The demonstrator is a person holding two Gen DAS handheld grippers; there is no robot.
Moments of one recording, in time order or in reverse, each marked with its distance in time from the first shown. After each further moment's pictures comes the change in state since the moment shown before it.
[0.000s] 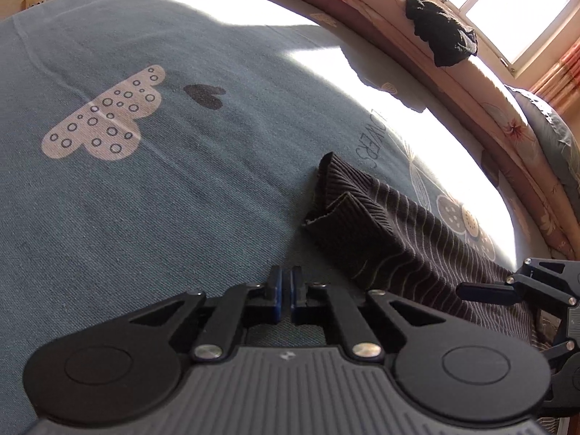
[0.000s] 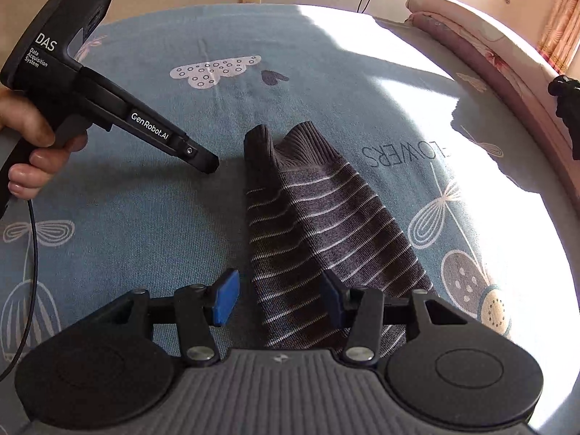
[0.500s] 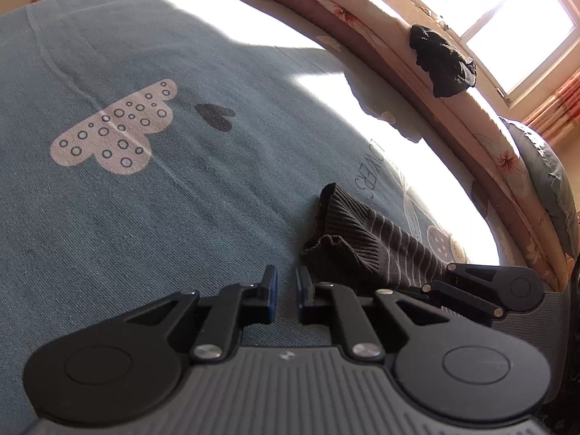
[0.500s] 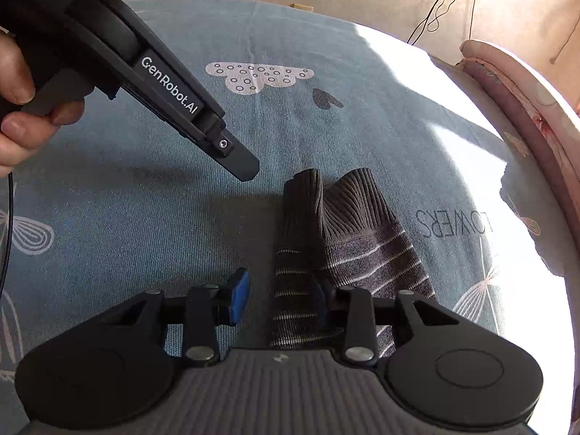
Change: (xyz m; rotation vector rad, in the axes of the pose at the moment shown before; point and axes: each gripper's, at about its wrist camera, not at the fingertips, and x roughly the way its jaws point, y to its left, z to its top) left arm -0.005 0.012 0.009 -0.061 -0.050 -0.032; right arm 0.053 0.025 0.032 -0.202 -0.046 -0.002
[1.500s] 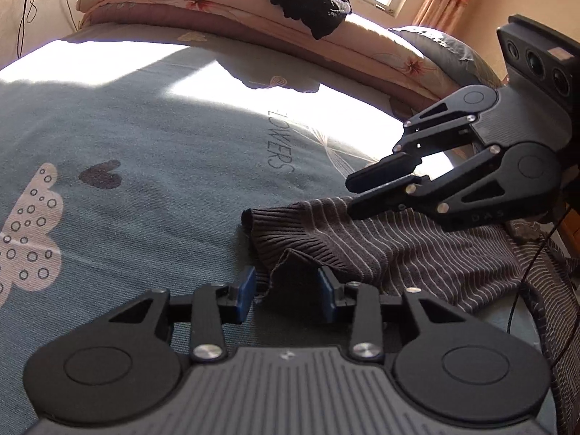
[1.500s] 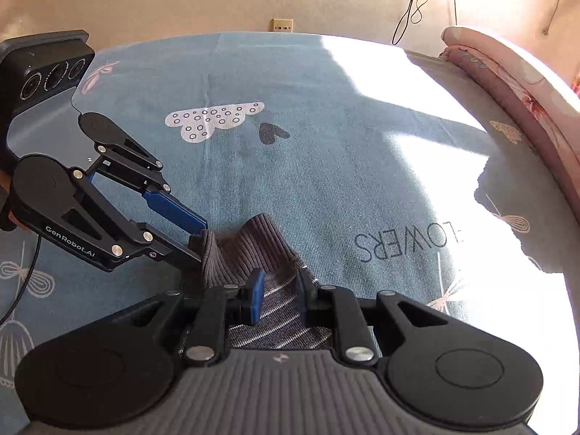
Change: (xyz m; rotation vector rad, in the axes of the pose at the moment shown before) left arm 0.019 -0.030 0.015 0.503 0.055 -0.196; right arm -0.028 -0.084 0.018 0.118 -0.027 0.104
